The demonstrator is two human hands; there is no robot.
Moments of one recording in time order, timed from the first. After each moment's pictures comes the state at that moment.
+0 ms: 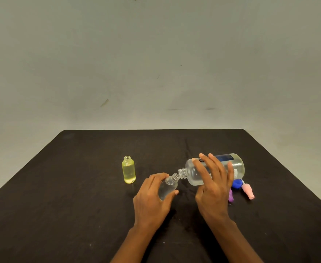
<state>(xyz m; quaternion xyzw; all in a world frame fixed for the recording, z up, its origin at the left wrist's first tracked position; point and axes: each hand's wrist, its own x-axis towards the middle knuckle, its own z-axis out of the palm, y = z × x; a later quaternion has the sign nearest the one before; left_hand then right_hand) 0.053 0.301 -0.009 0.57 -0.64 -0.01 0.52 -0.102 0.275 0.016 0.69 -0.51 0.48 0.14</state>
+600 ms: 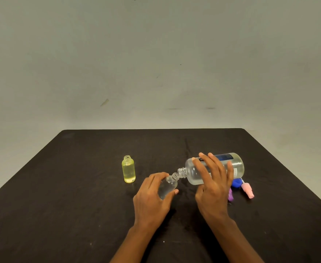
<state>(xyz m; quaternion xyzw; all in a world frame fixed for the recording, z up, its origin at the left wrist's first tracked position) 0.053 0.301 -0.009 0.56 -0.64 0.00 0.52 -0.102 0.276 0.017 0.69 -0.52 0.48 0.14</state>
